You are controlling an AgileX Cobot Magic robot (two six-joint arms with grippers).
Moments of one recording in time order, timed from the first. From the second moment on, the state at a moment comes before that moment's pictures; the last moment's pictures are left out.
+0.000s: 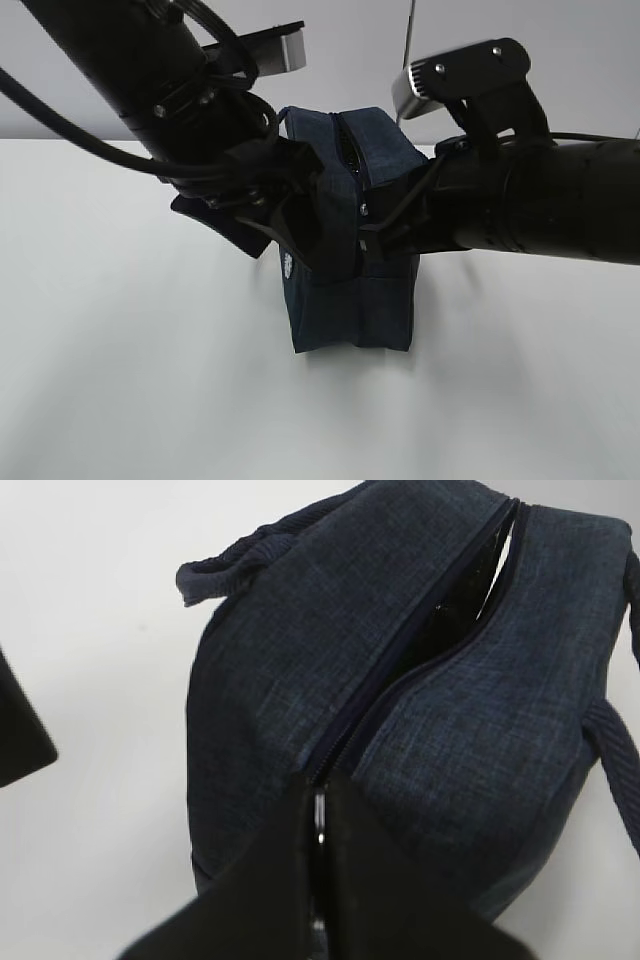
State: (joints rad) left arm -0.65 1.72 -1.46 -0.46 1.12 0.10; right arm 0.59 1.40 -0.81 -0.01 0.02 0.04
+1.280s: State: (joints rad) left arm -0.66 1.87 -1.46 -0.34 0.86 0.11; right arm 0.59 1.41 -0.81 0.00 0.09 0.05
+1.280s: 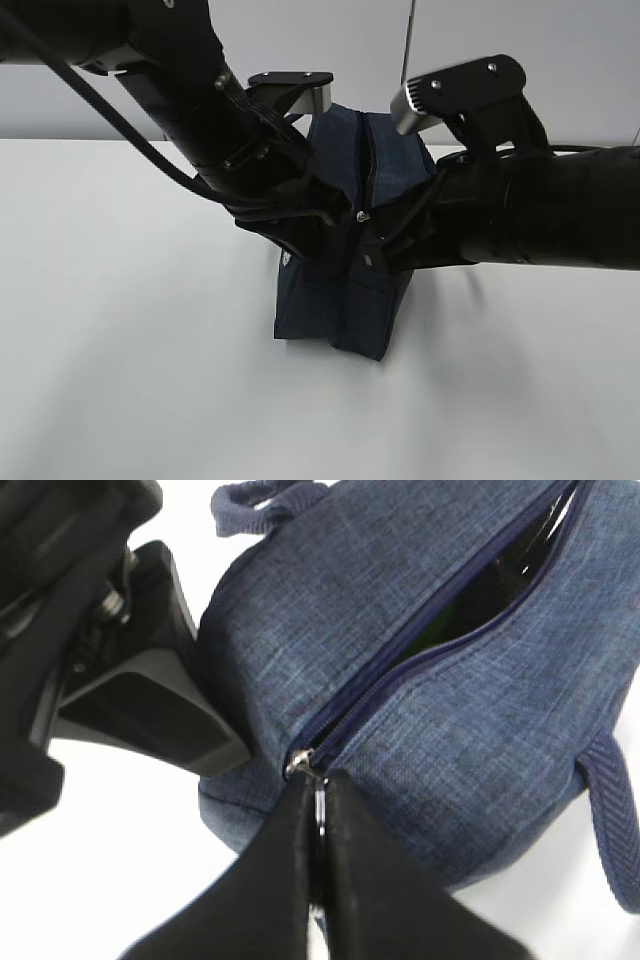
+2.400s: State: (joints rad) left arm -0.67 1.87 -1.46 -0.31 0.85 0.11; right arm 0.51 1.44 -0.81 0.04 -0.14 0.04
